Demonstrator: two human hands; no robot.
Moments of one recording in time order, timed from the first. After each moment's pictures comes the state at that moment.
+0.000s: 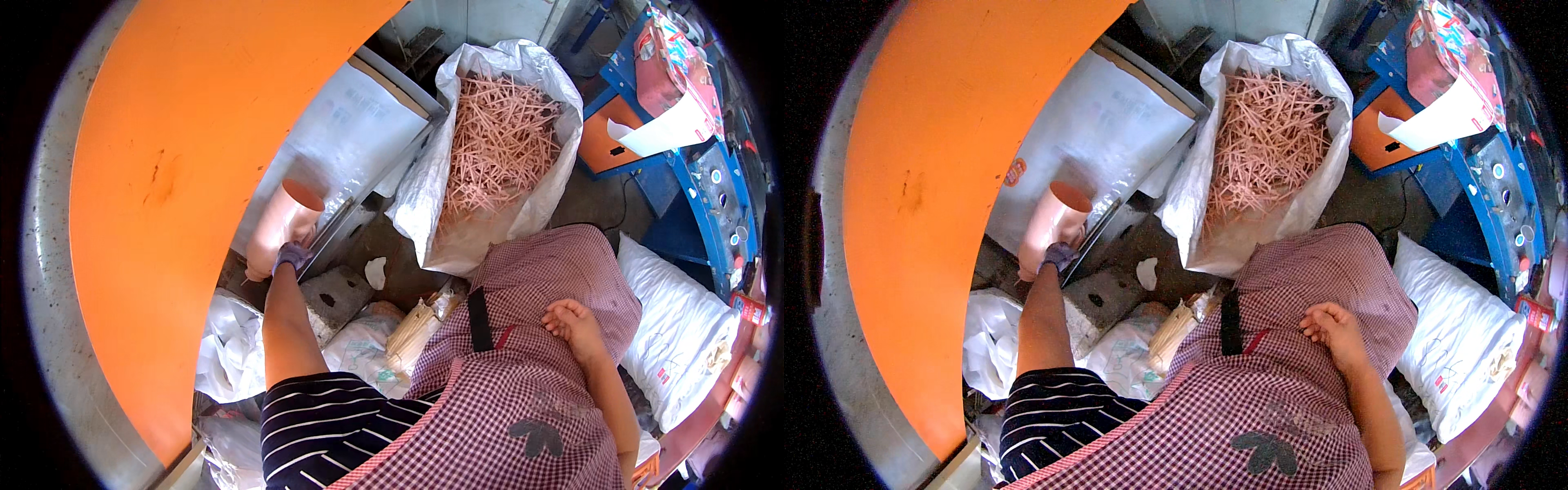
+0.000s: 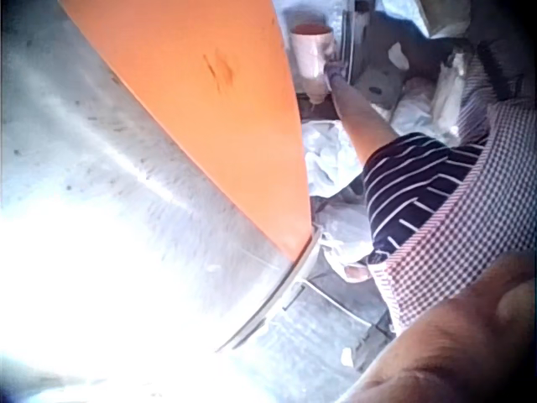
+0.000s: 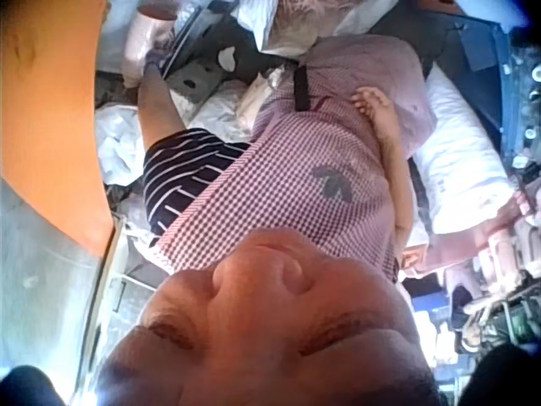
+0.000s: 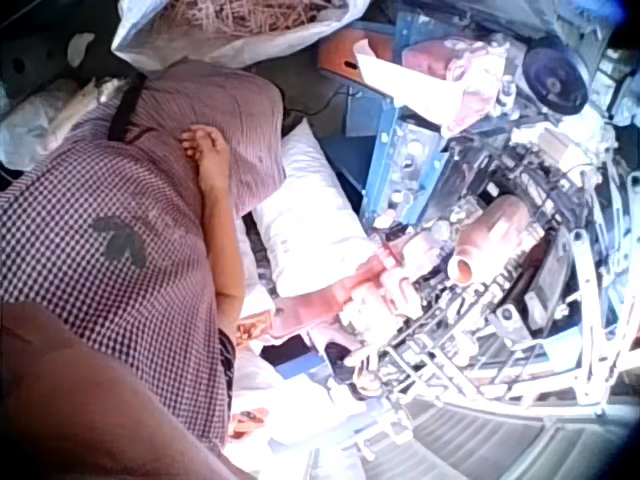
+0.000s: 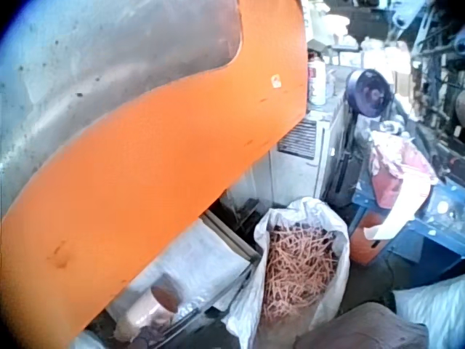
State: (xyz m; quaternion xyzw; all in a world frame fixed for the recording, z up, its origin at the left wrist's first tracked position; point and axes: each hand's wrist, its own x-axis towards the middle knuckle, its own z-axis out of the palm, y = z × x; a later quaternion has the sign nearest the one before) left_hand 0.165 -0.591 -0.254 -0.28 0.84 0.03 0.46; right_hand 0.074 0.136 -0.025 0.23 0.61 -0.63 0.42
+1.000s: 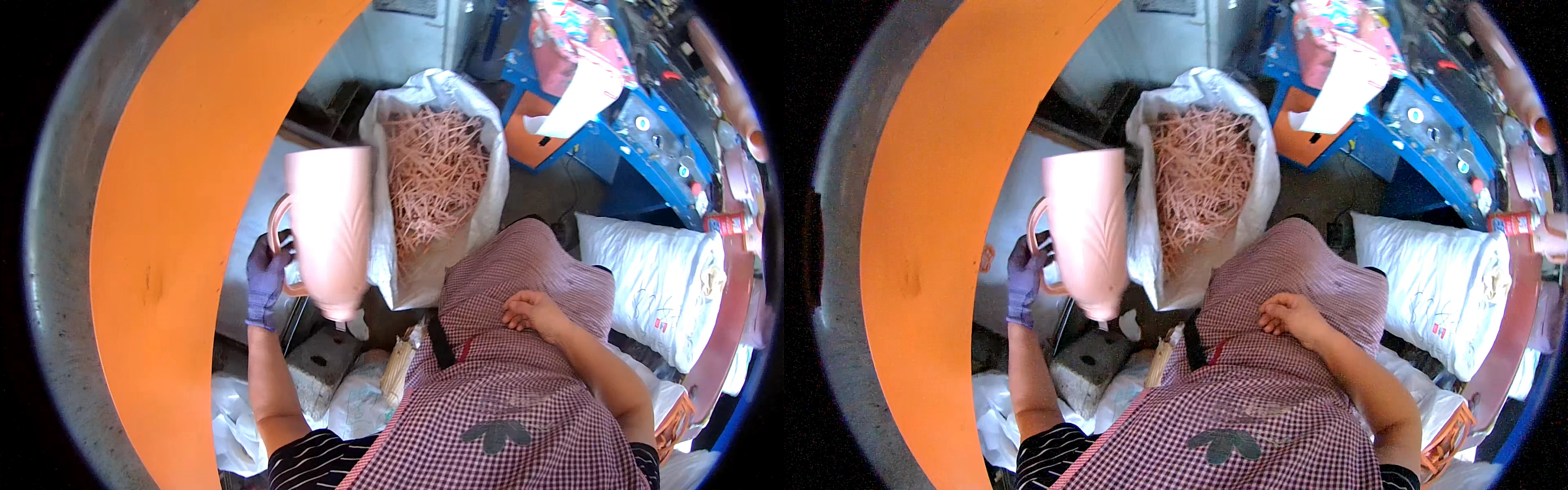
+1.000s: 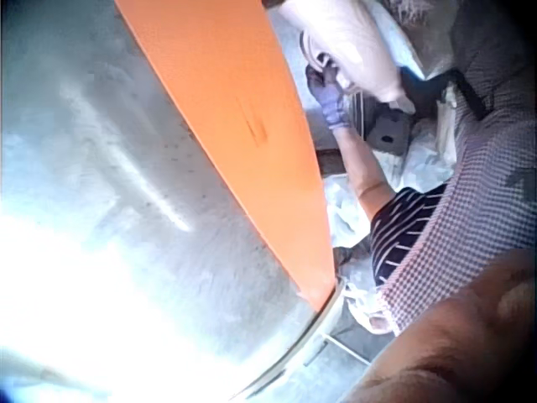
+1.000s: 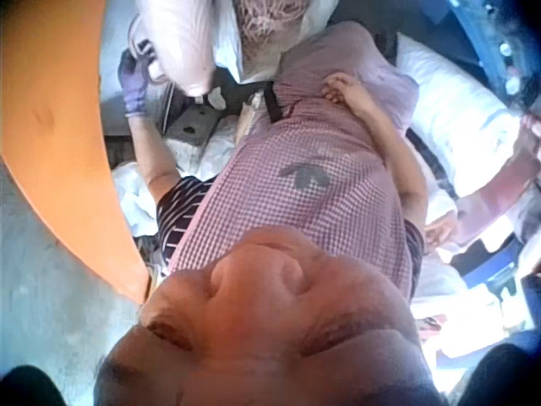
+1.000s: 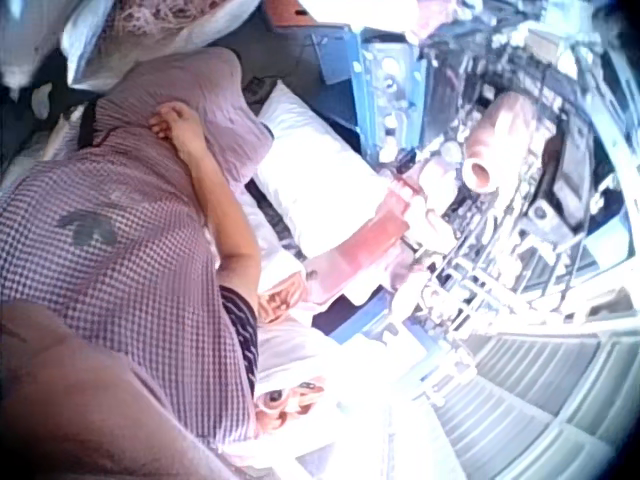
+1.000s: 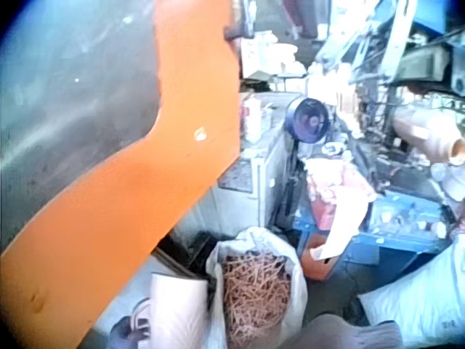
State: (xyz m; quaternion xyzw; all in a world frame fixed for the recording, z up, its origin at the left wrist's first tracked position) left_hand -0.008 -0.386 -0.019 -0.13 0.74 0.66 -0.01; right_hand 0.066 0.121 -0.037 0.24 0.61 -0.61 0.44
